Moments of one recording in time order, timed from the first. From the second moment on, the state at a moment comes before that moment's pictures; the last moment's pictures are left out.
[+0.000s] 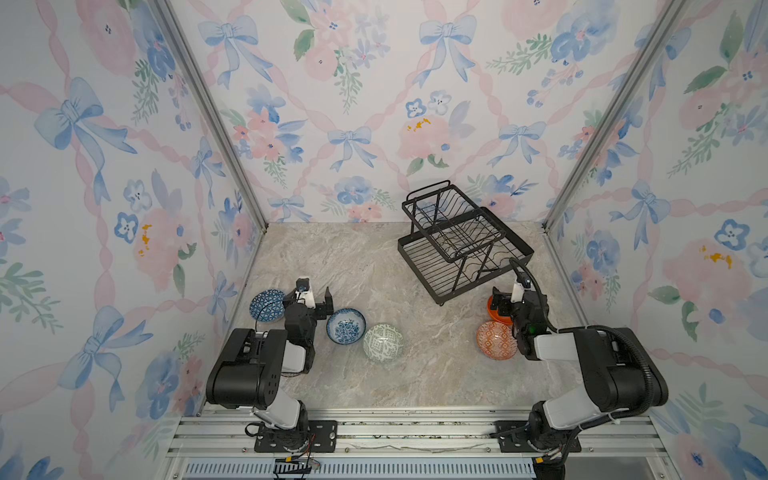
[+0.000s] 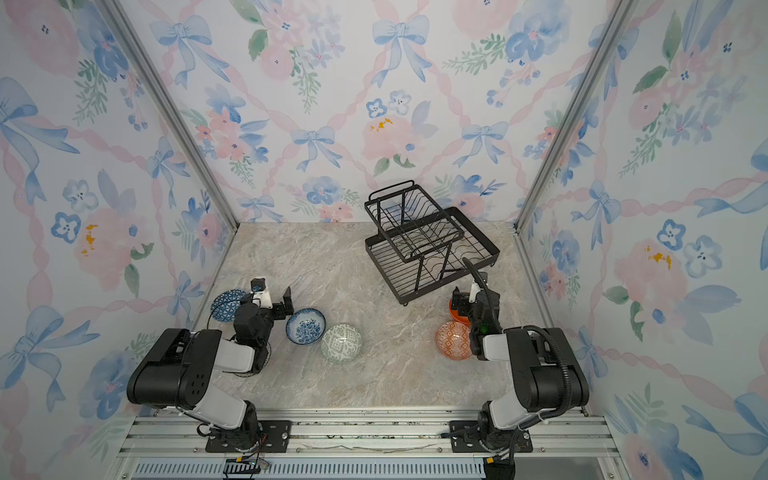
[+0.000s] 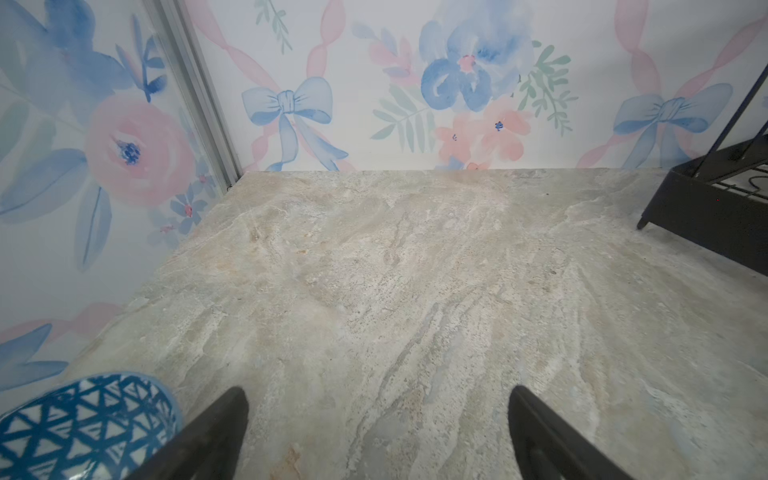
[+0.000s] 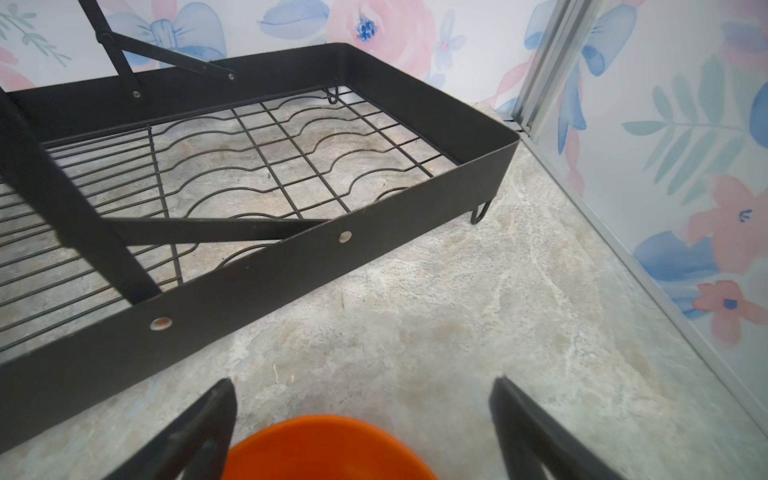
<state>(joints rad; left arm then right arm) -0.04 1.56 0.25 1.11 -0.11 0.02 0.05 1.55 0.38 0.80 0.13 0.01</state>
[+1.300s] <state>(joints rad) 0.01 1.52 0.26 1.03 -0.03 0.01 0.05 1.40 0.47 0.54 0.28 0.04</state>
